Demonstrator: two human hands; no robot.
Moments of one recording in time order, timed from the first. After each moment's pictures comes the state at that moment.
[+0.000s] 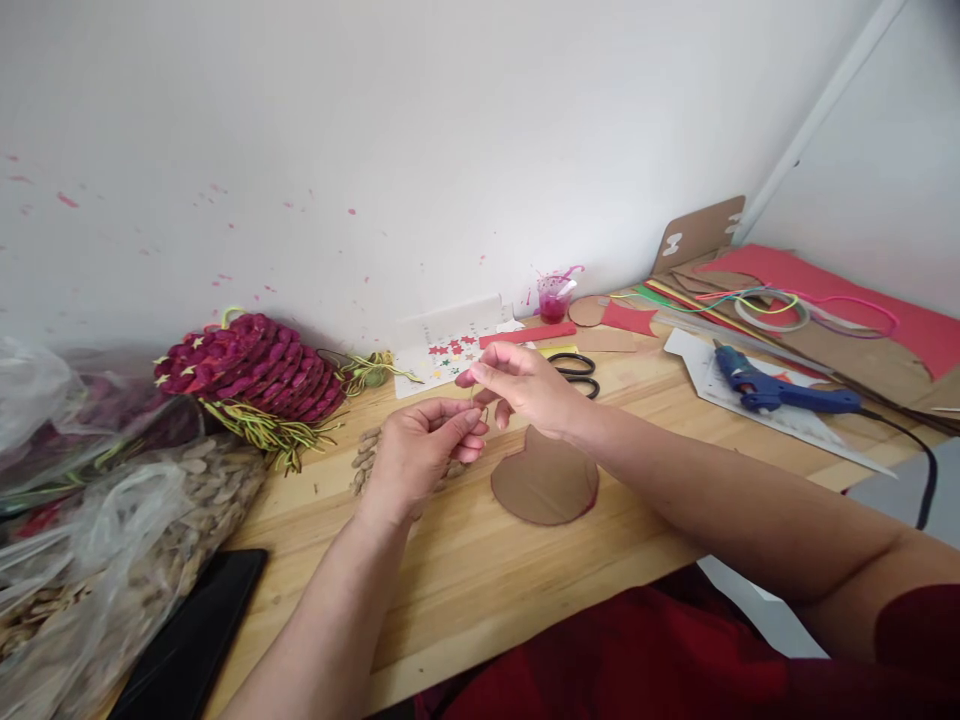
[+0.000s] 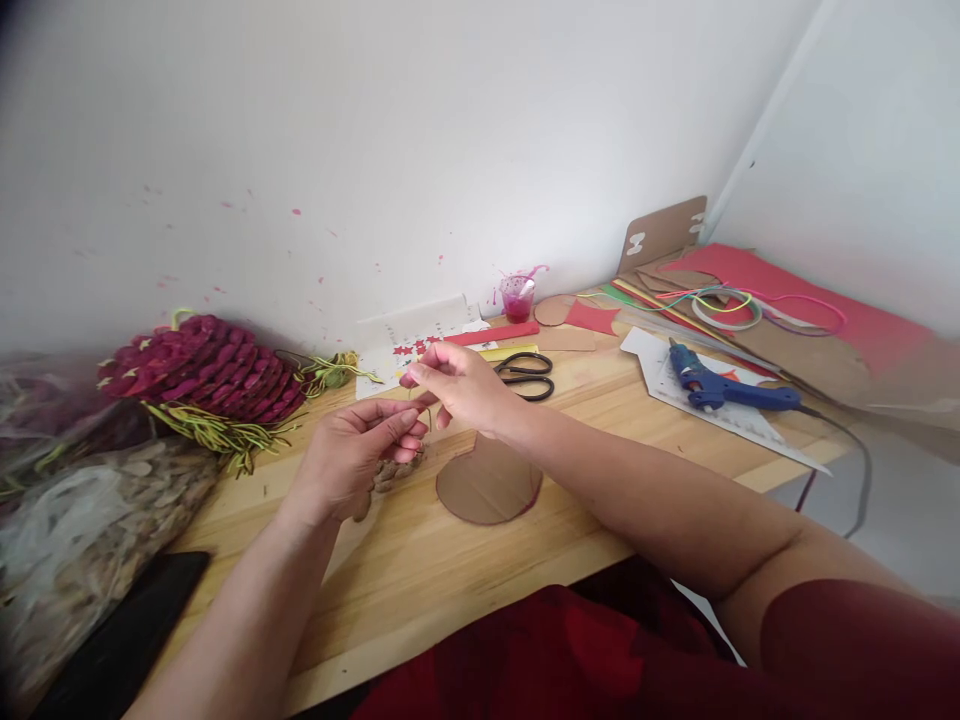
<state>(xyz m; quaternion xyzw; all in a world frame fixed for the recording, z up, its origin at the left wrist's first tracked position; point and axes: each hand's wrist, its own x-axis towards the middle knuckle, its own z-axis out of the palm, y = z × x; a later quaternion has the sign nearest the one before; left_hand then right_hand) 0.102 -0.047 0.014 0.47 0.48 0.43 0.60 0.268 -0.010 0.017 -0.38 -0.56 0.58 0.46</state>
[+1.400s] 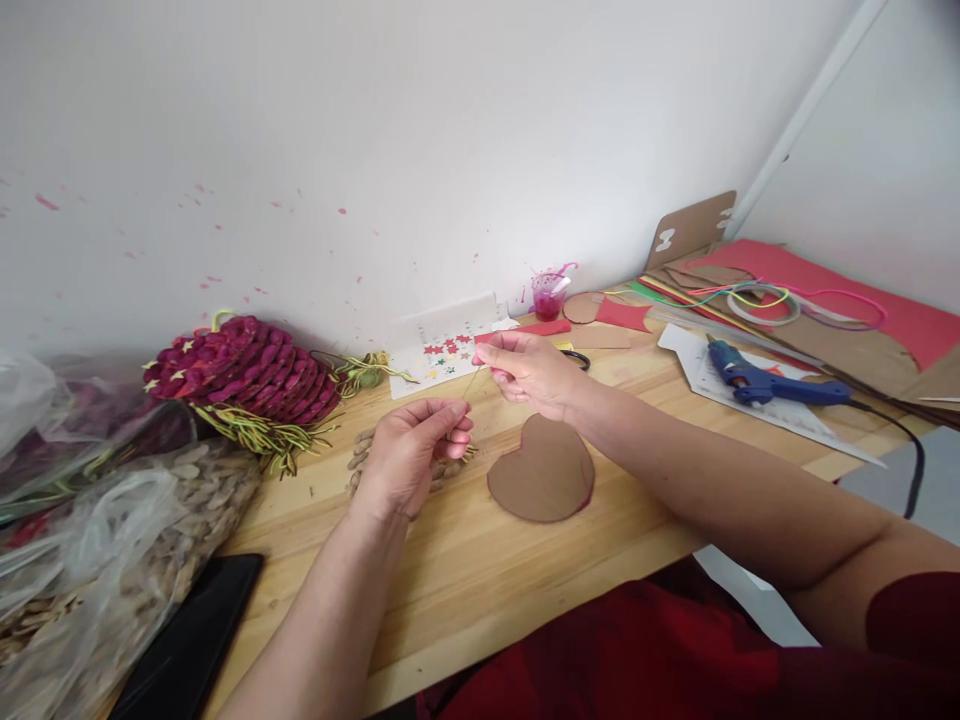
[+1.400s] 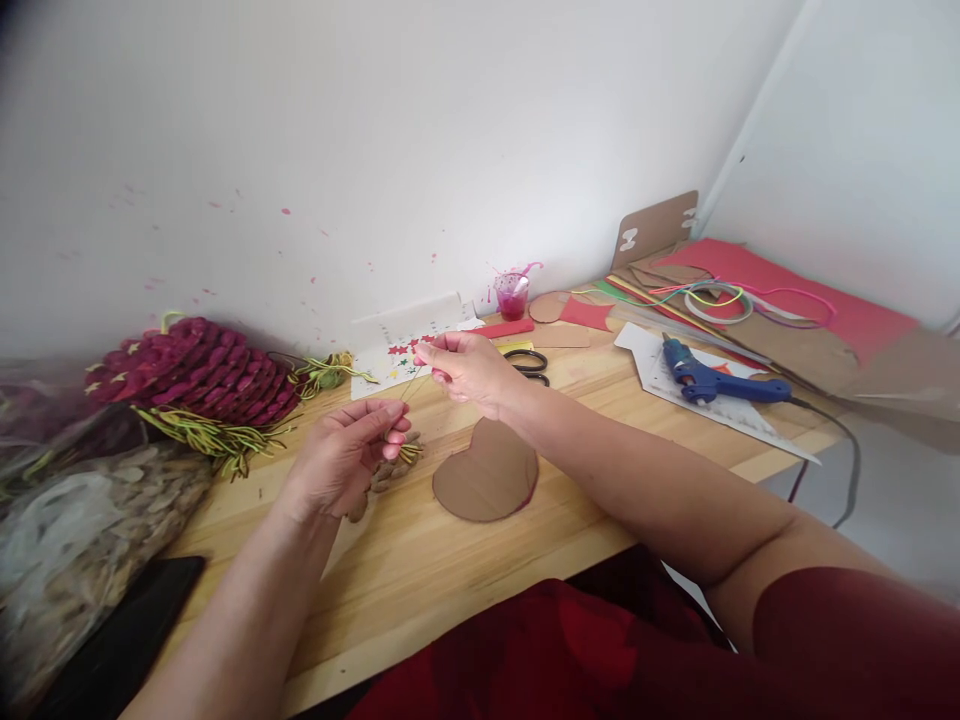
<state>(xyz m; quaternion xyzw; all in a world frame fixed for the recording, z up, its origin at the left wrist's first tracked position) 0.102 -0.043 0.015 0.38 0.47 0.47 0.65 0.276 0.004 0.024 -0.39 -0.45 0.64 0.48</state>
